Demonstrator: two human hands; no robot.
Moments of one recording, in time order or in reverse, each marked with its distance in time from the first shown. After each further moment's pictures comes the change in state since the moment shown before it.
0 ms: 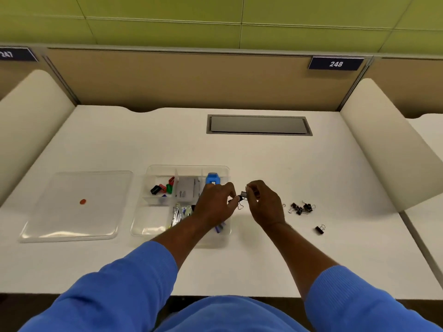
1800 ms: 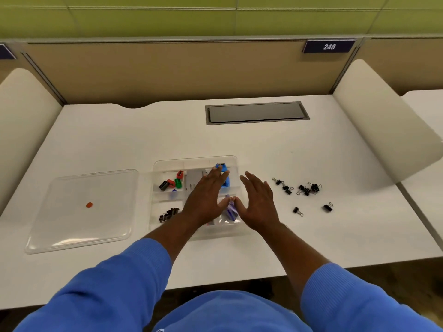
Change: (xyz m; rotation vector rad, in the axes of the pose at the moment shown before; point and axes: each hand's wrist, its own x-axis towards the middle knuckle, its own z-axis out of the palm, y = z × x) left_hand -0.023 -0.078 -0.018 0.078 -0.177 0.163; right_hand -0.048 -0.030 0.047 -0.281 -0.093 -0.082
